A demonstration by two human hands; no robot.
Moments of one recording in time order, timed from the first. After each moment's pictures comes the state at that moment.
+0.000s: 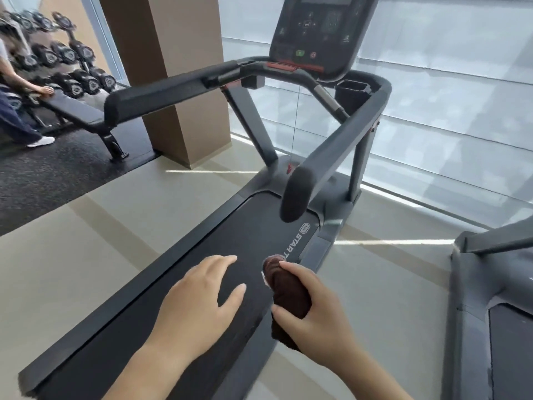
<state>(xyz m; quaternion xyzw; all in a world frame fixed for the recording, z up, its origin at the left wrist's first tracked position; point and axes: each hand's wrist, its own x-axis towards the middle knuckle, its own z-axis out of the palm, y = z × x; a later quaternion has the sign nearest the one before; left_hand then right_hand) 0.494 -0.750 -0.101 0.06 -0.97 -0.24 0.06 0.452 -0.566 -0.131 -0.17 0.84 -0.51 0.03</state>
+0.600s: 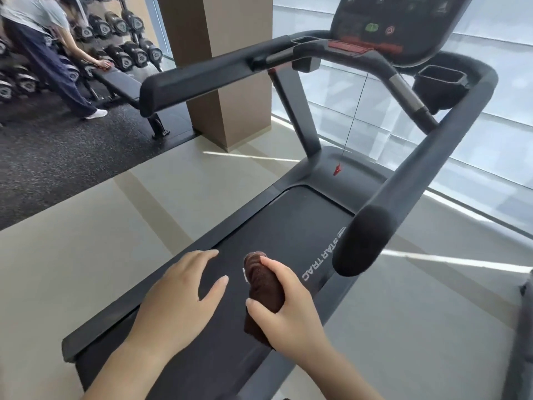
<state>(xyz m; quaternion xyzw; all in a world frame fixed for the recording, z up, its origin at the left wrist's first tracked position) 0.410 -0.845 -0.105 0.22 -0.95 -0.23 0.02 0.347 -0.687 -0.148 -0.21 0.81 -0.54 0.14</state>
